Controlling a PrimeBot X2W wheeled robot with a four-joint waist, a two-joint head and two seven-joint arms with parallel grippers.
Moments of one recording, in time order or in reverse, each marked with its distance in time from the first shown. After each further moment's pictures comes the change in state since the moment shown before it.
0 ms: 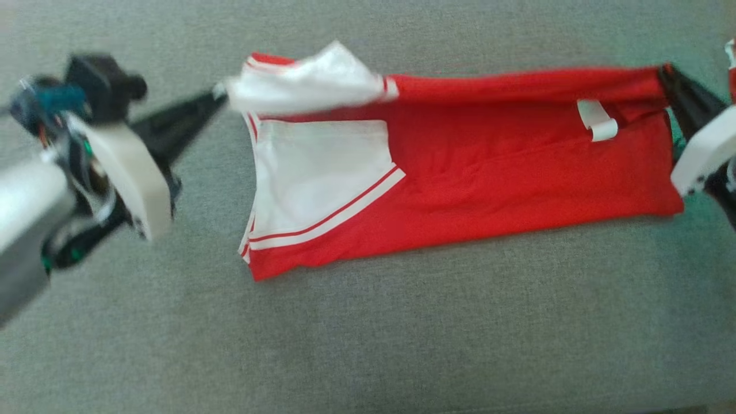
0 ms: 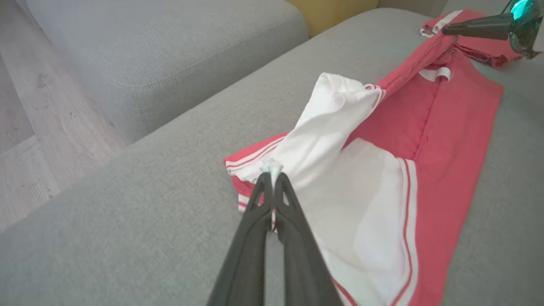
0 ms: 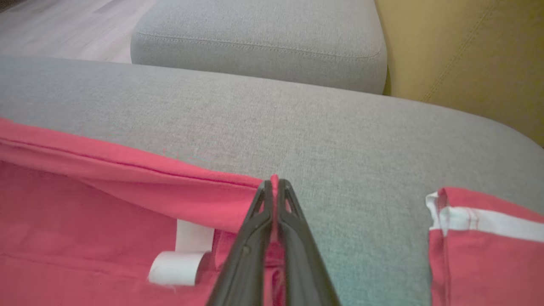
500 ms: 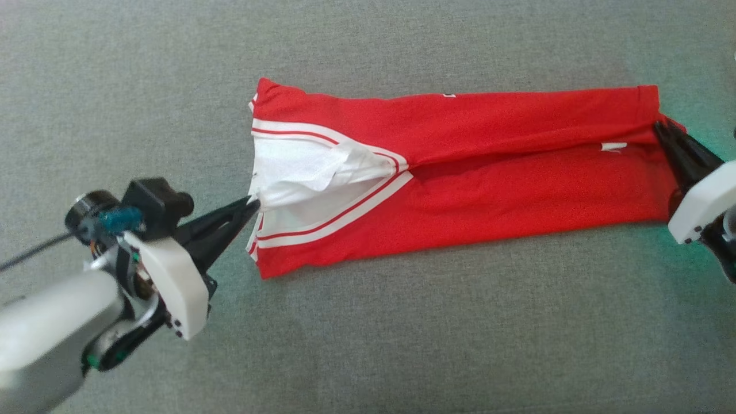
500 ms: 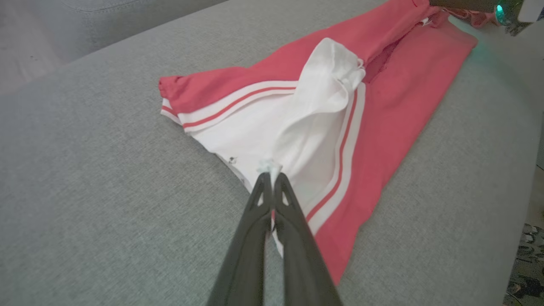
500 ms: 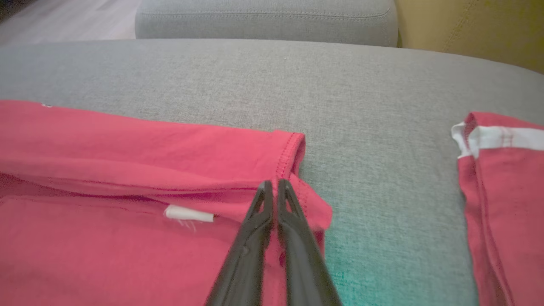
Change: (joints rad) left arm 0.247 0.038 -0.001 -0.184 0.053 0.132 -0.014; right arm 0.198 -0.010 -0.133 -0.095 -0.032 0.000 0.006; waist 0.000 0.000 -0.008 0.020
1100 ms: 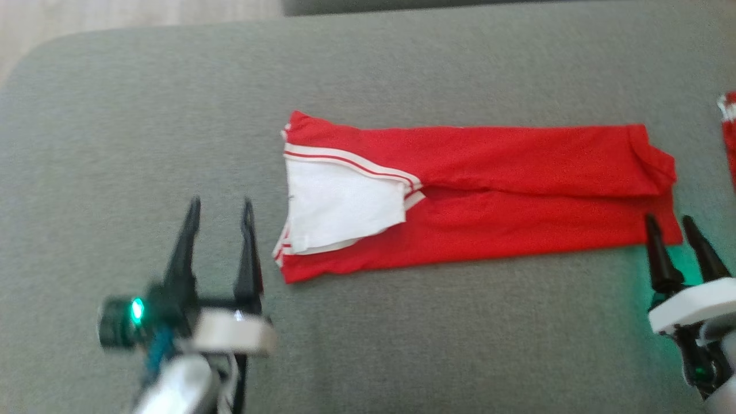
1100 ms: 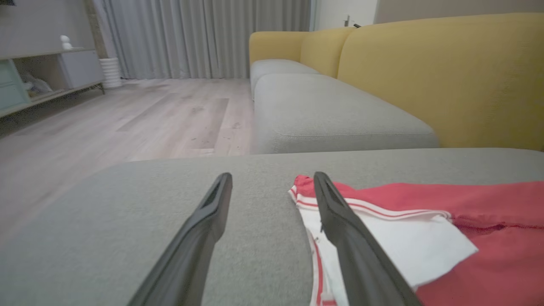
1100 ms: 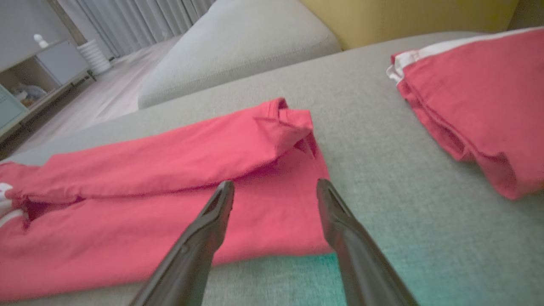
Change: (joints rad) left arm 0.565 -0.439 0.584 0.094 0.339 0.478 -0.354; right arm 0.418 0.239 -0.442 -0.054 -0.119 0.000 -0.171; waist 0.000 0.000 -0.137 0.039
